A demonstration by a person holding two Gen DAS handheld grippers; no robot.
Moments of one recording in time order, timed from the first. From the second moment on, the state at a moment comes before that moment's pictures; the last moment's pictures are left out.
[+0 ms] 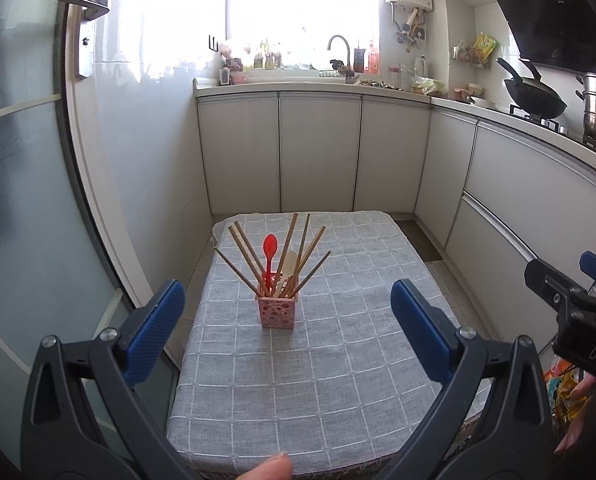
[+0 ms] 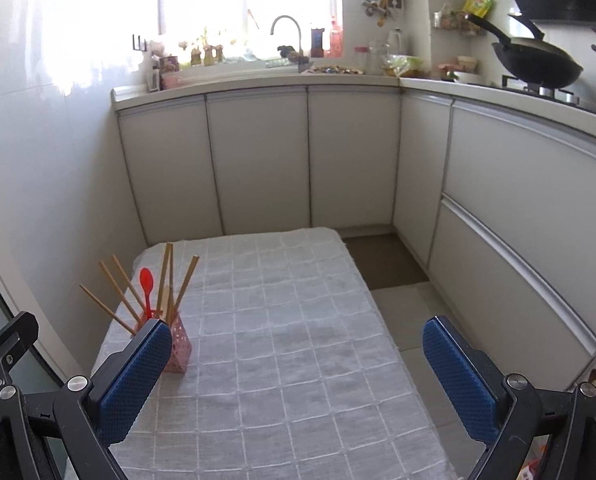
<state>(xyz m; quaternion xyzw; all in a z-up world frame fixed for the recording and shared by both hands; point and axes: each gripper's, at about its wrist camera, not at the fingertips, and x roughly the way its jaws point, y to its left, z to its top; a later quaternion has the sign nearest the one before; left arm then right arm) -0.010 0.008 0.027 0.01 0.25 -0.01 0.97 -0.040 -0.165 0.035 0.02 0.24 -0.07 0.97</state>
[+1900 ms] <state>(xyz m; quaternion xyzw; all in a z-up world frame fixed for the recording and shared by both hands) -0.016 0.004 0.025 0.02 0.24 -0.01 0.97 -0.046 -0.153 0.034 0.01 0.23 -0.06 0.97</state>
